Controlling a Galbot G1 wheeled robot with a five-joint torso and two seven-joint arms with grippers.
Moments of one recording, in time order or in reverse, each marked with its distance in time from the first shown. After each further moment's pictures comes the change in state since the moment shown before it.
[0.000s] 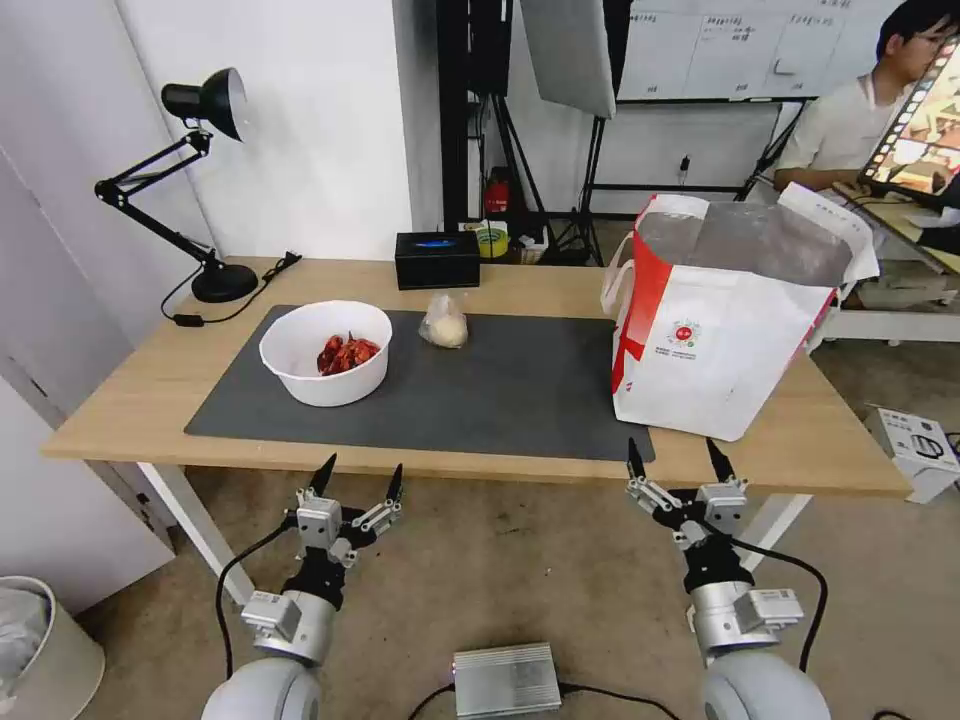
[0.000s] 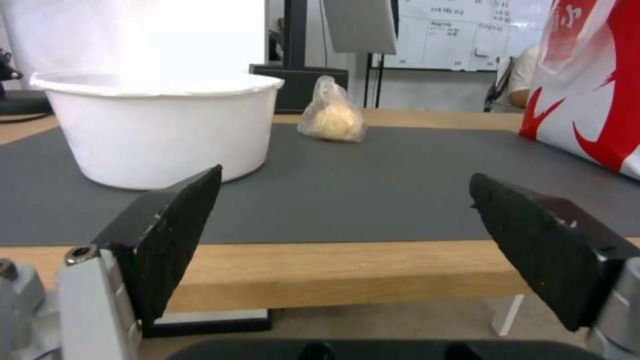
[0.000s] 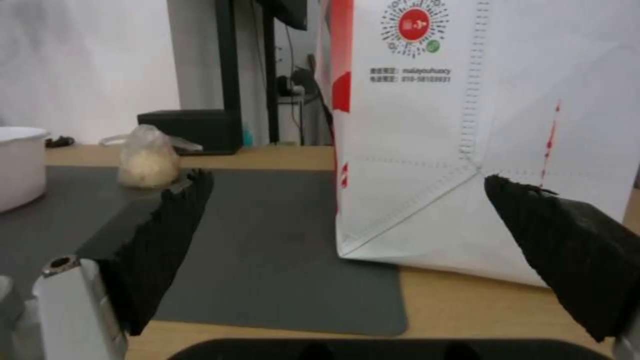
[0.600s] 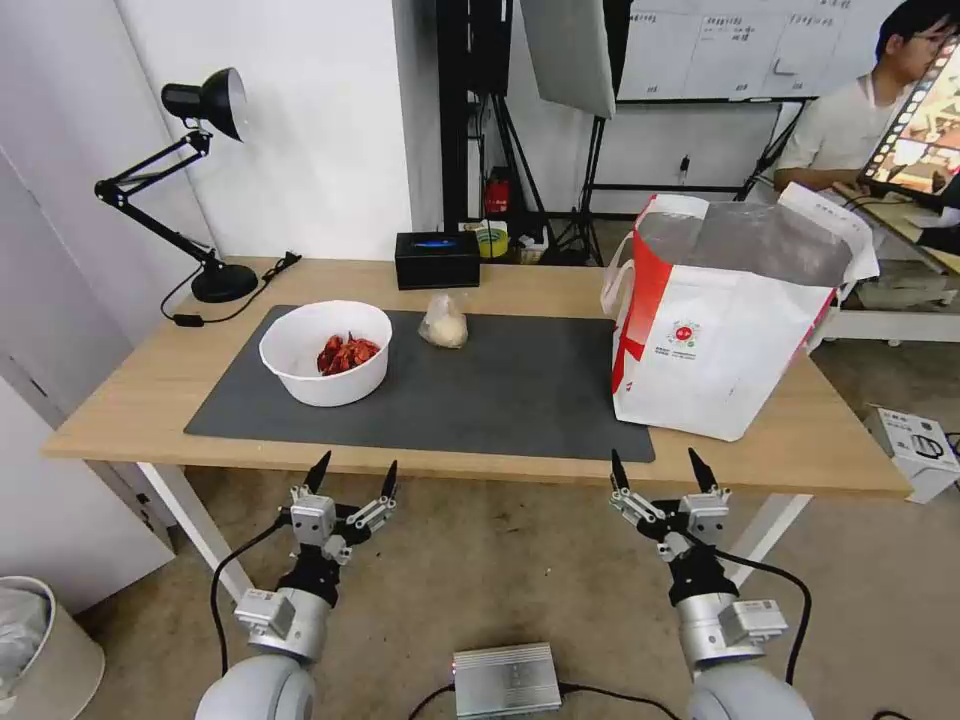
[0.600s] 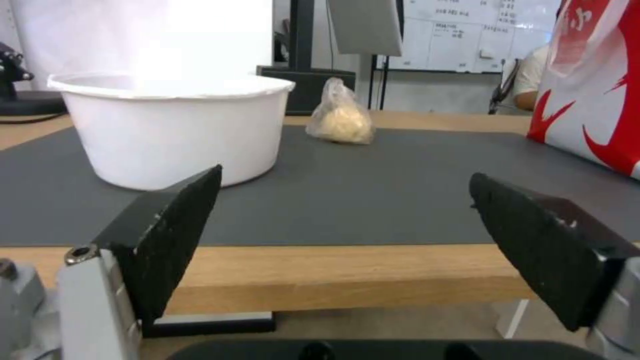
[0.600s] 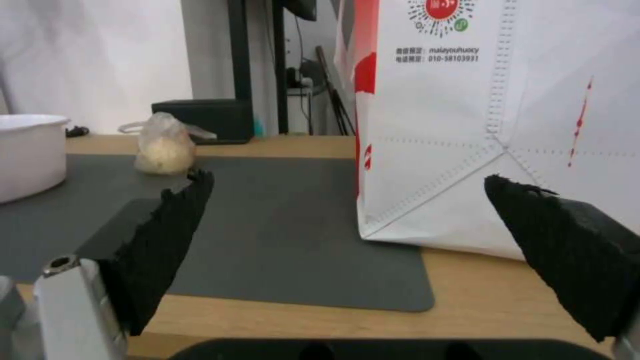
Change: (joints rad) left arm 0.000 0.008 -0.017 -0.001 -0.018 0.002 0.000; right arm -0.016 0.022 -0.025 -0.005 -0.030 0.006 -0.008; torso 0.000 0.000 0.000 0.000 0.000
